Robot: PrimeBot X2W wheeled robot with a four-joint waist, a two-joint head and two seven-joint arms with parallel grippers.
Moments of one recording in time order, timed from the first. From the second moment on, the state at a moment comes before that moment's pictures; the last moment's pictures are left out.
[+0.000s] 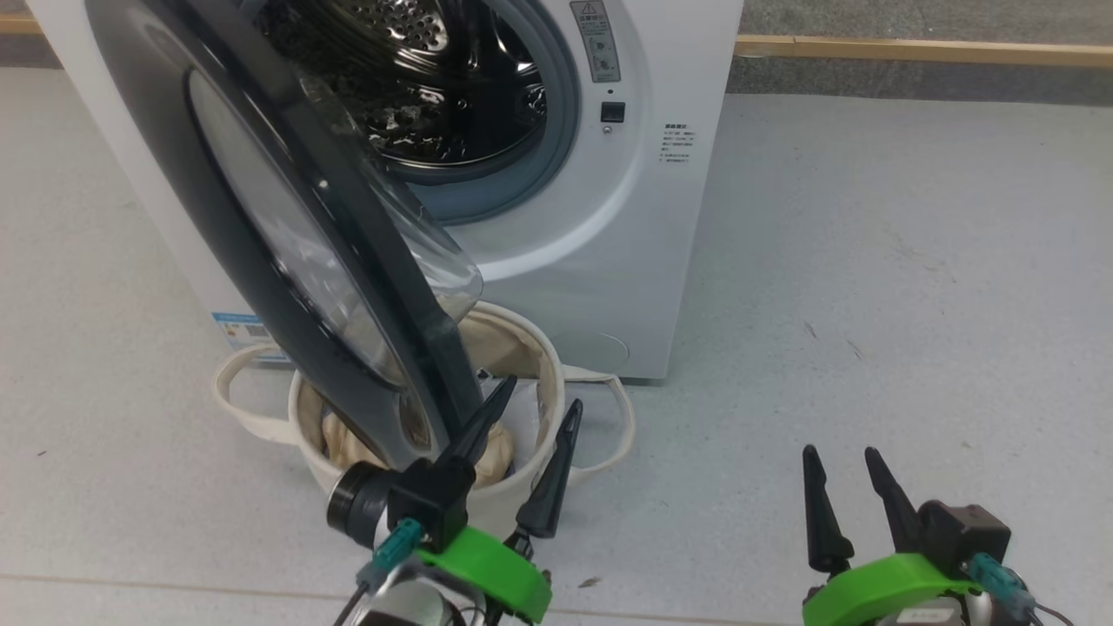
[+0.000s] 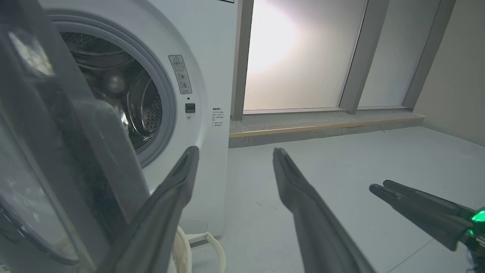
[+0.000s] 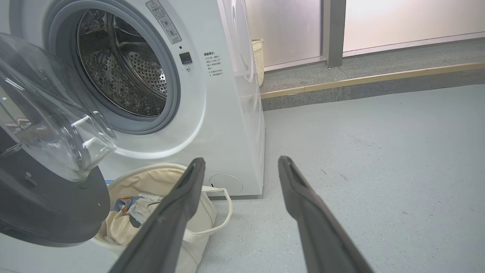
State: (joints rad) left arm -0.30 0.05 -0.51 0.29 -0.24 0.02 -0.26; right arm -0.04 -0.05 0.13 0.30 0.27 0.13 -0.25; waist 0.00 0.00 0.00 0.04
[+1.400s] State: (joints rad) left arm -0.32 0.03 -0.43 0.40 -0.30 0.18 -0.26; right arm -0.06 -0.05 0.17 0.32 0.33 0.13 -0.25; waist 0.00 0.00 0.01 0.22
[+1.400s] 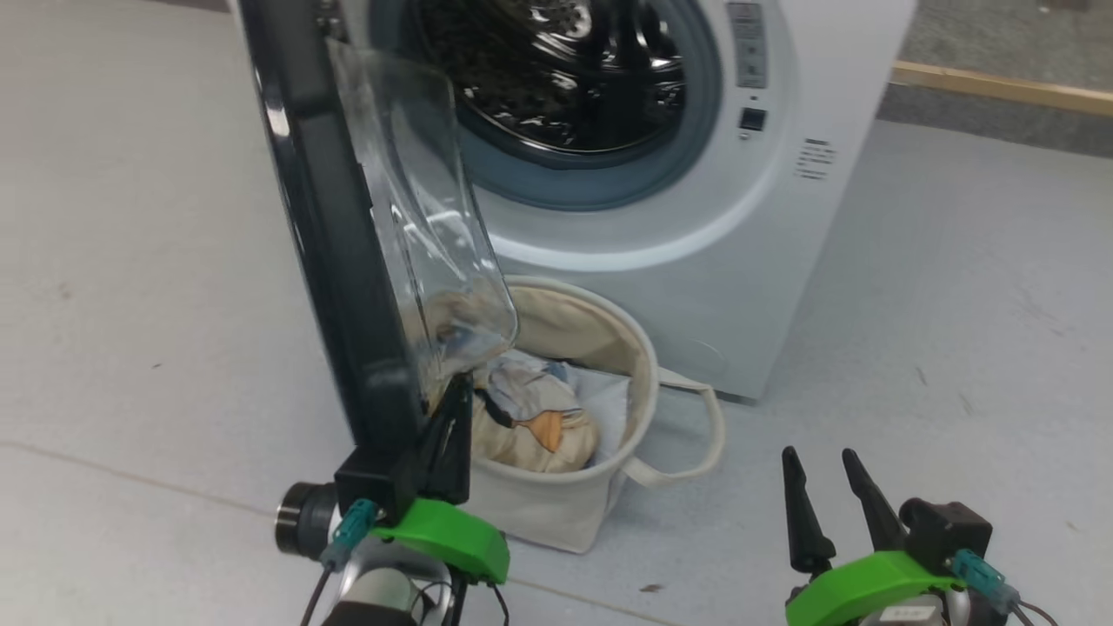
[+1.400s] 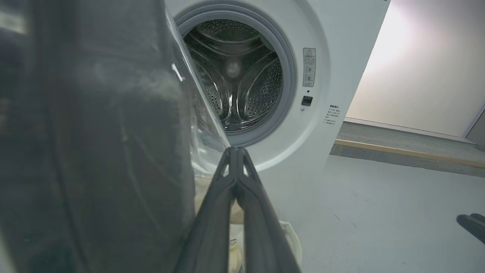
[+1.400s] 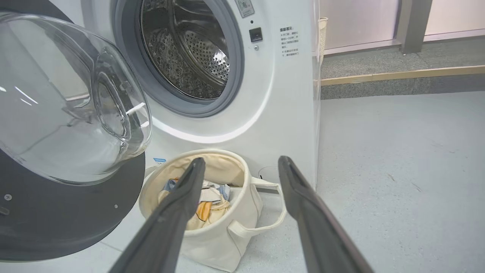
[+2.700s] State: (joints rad) left arm -0.54 0.06 0.07 0.48 -0.37 0.09 -0.26; right arm -0.23 -0.07 0.19 0.40 0.16 0.13 -0.25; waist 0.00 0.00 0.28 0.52
